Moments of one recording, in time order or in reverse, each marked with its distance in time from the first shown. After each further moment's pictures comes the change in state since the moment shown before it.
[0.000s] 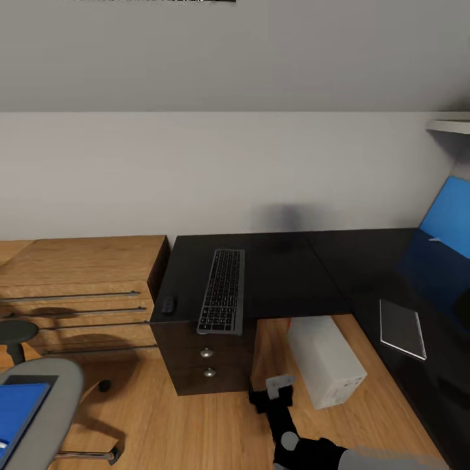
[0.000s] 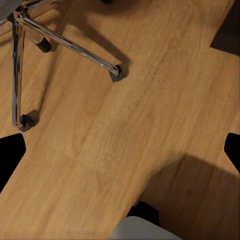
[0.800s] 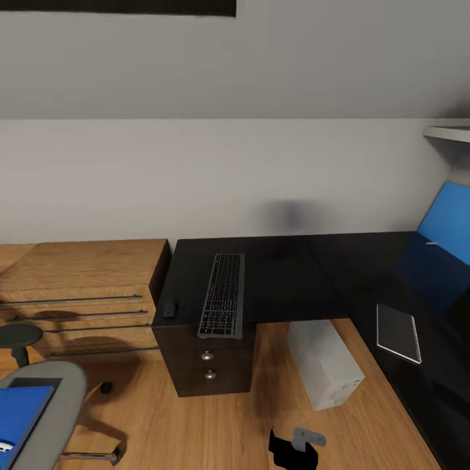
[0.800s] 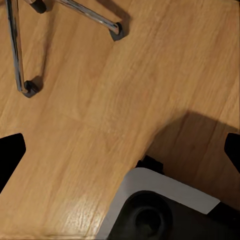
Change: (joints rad) left arm 0.001 -0.008 -0.005 0.027 -0.003 0.141 -0.004; right arm 0.143 0.002 0.008 0.136 -0.559 -0.042 0.222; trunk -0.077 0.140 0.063
